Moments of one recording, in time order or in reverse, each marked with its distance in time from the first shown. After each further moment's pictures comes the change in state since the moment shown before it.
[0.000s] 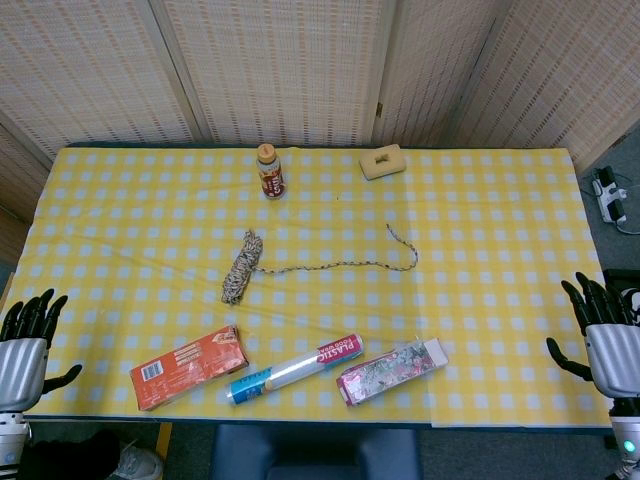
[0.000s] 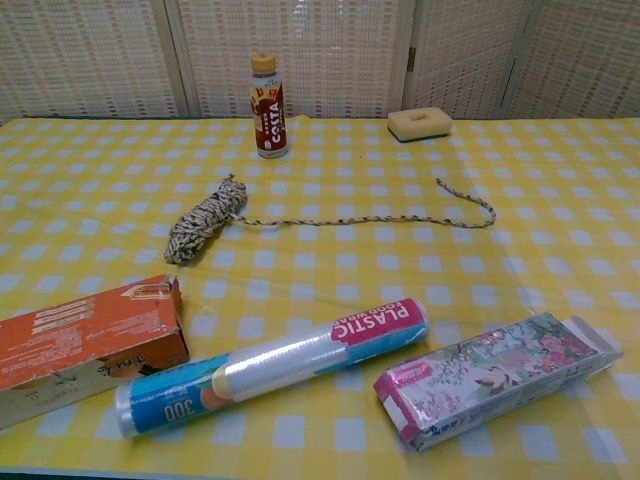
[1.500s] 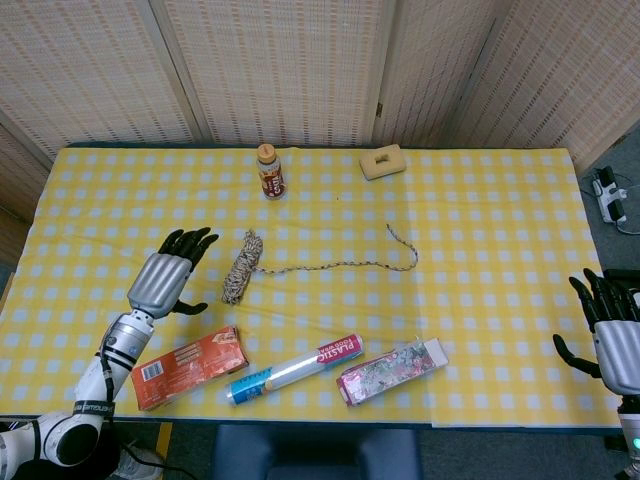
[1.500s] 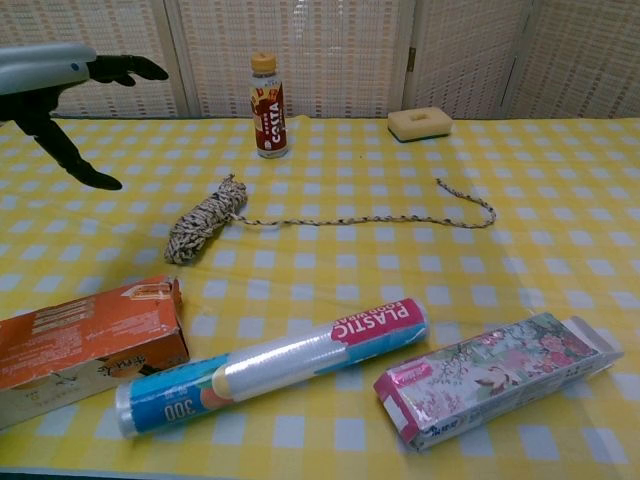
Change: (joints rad) left arm -0.542 -0.125 -0.230 -0.089 -0.354 -0.509 0.157; right arm 0.002 0.014 0.008 0.034 0.004 0.001 0.061
